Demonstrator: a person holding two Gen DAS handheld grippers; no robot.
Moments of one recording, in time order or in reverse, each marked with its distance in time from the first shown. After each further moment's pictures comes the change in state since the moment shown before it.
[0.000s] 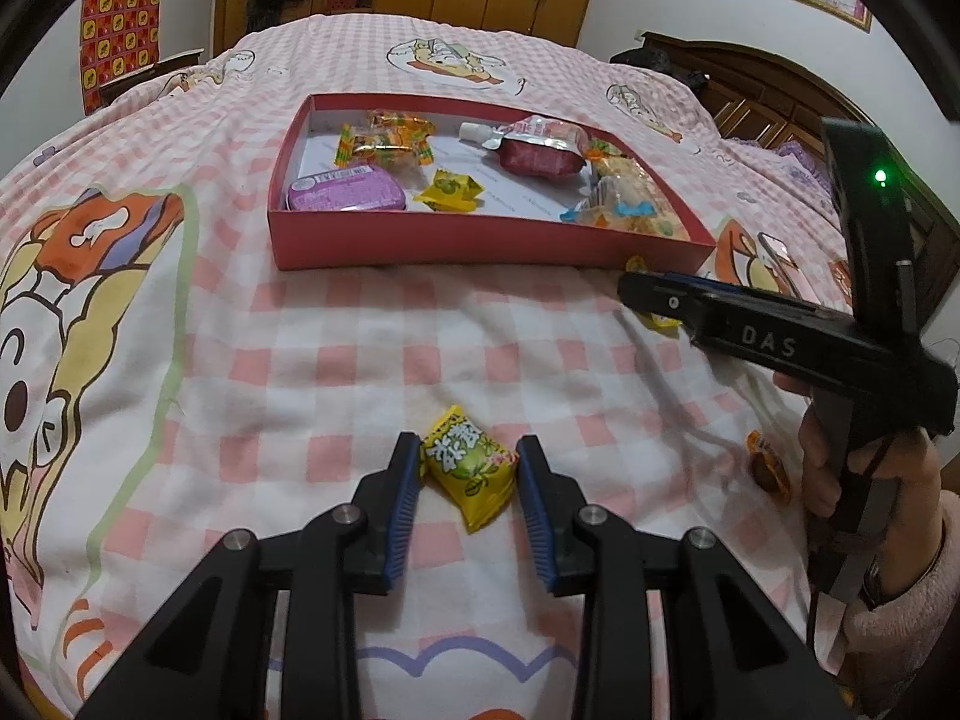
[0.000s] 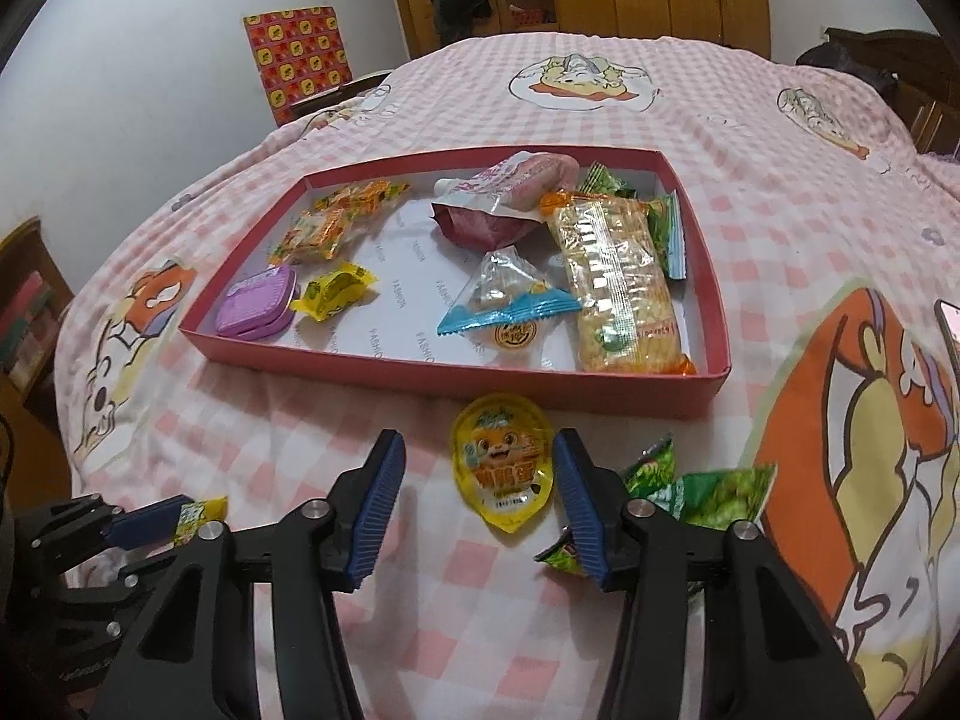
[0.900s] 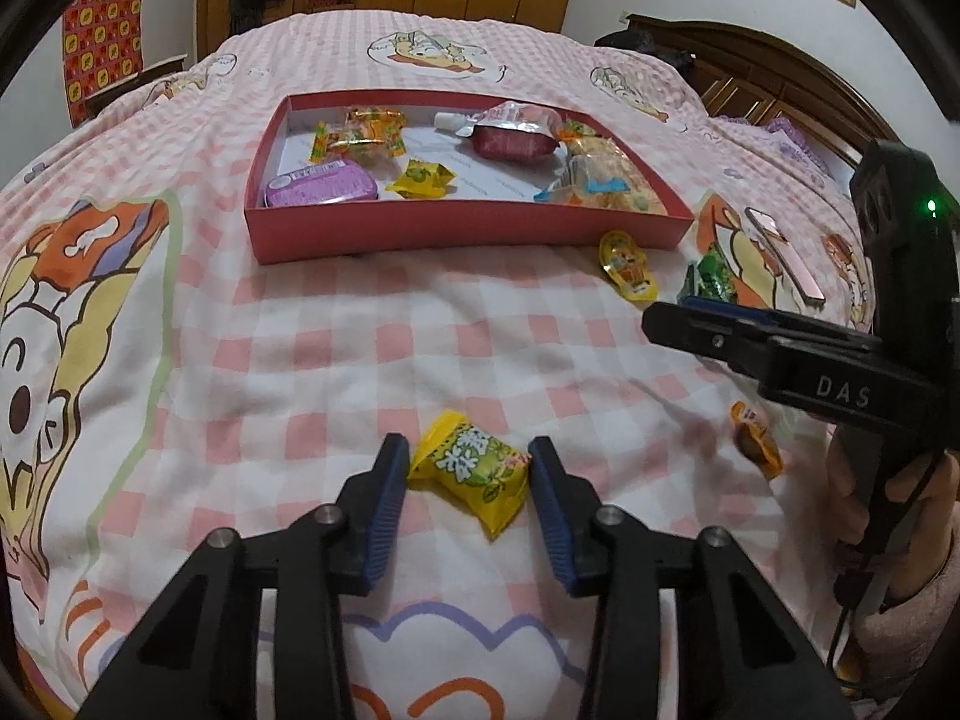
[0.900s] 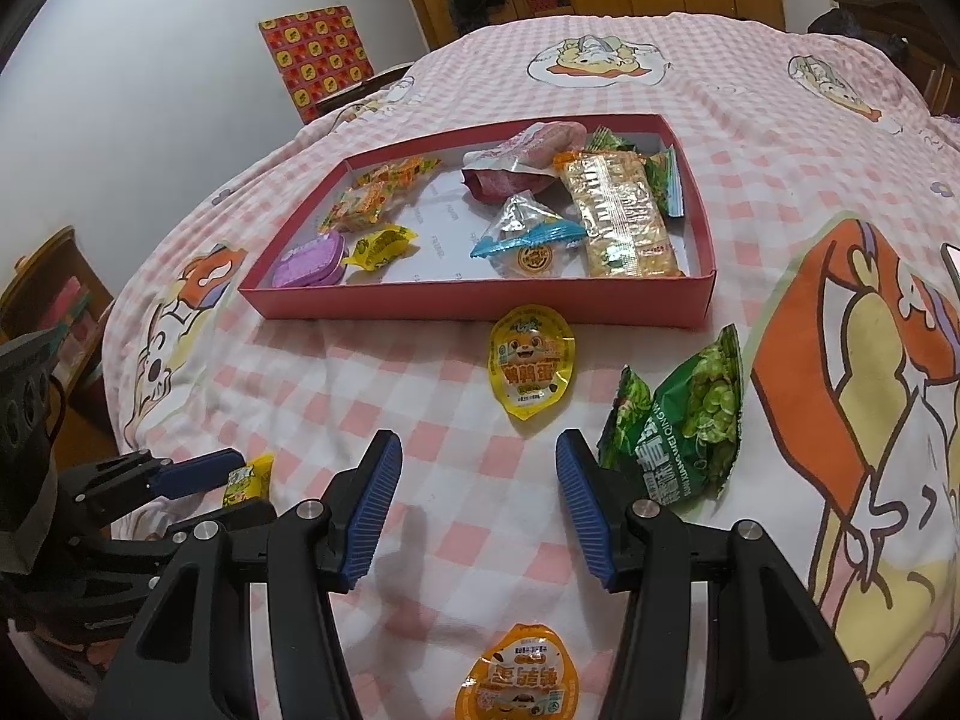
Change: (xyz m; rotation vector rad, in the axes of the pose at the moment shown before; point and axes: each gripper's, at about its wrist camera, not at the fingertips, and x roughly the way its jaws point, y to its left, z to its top) left arm -0.005 -0.013 -0.005 0.047 0.026 0.000; right arm -0.028 -0.005 -0.030 0.042 0.034 0.113
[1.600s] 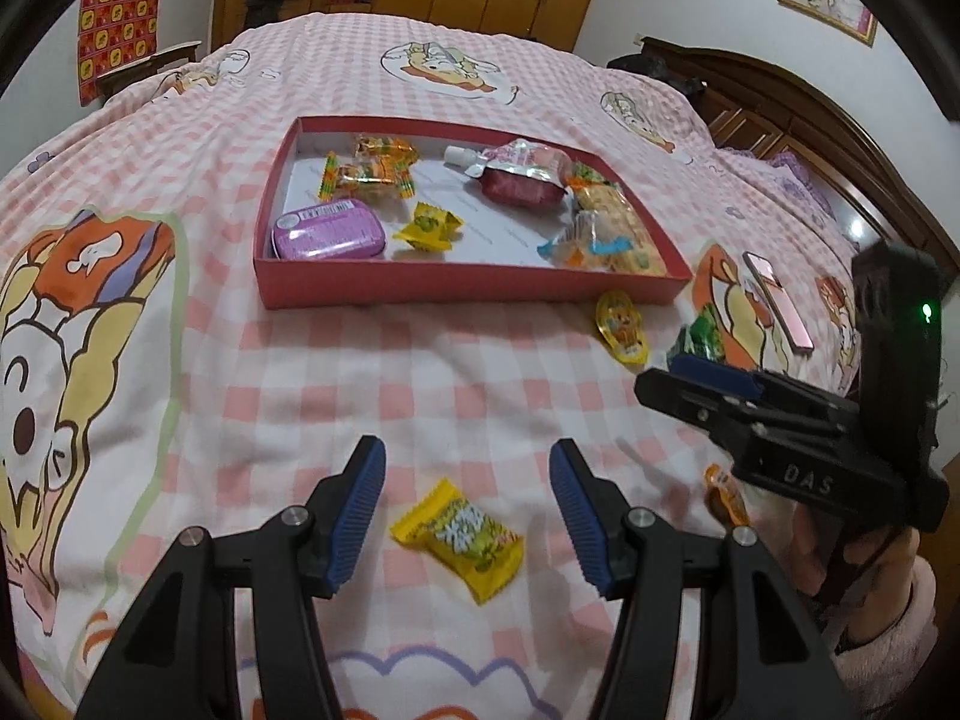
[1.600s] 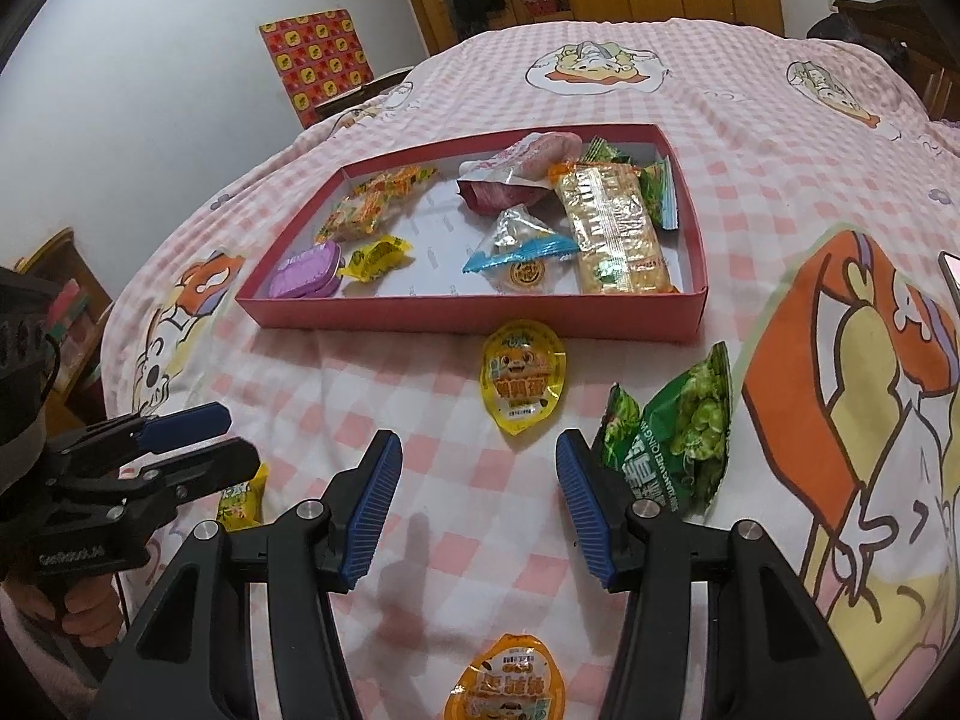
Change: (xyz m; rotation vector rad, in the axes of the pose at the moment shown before) left arm -0.010 0.006 0.024 -0.068 -0.011 -0.034; right arm -0.001 -0.004 0.004 -0.005 -0.011 -0.001
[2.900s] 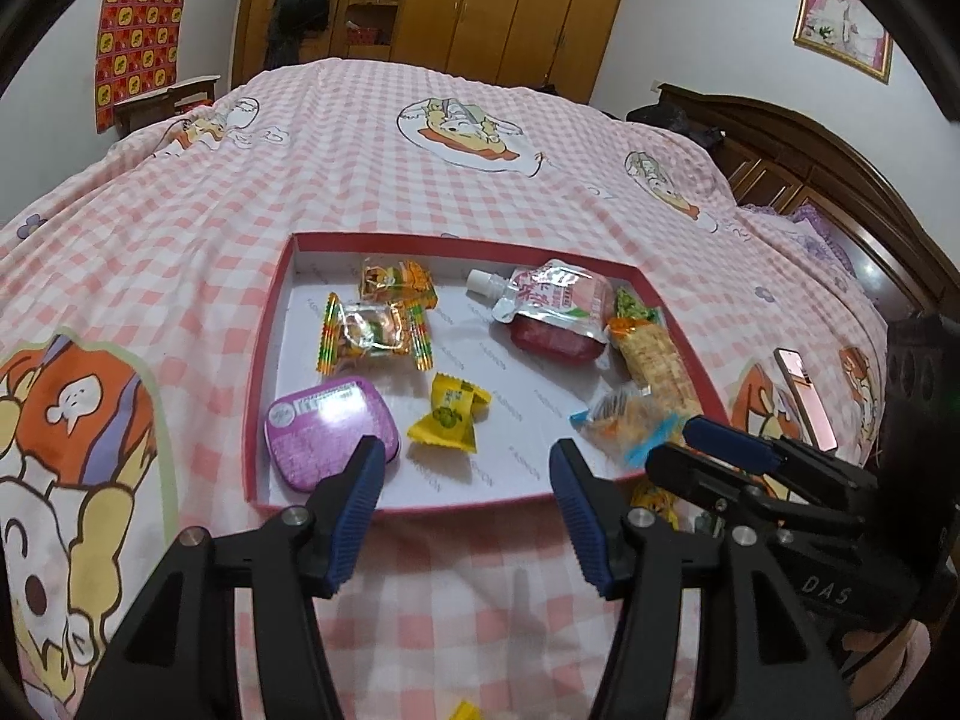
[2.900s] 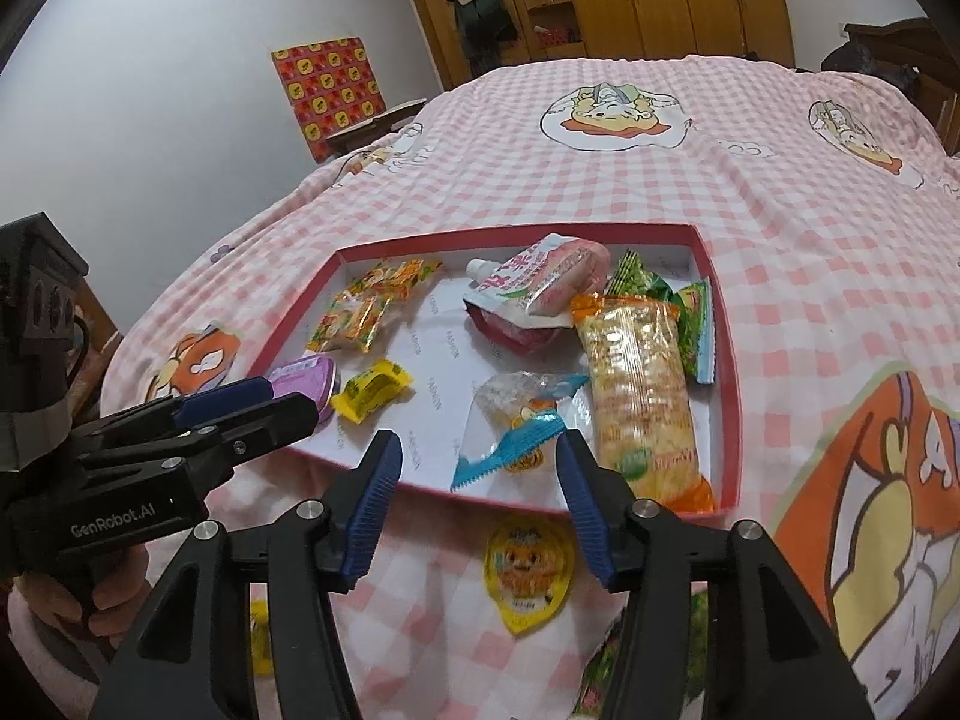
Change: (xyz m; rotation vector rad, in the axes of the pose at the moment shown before) left arm 0.023 0.008 0.084 -0.030 -0.123 0.039; right arm 0.017 -0.001 0.065 -0.017 -0.081 0.028
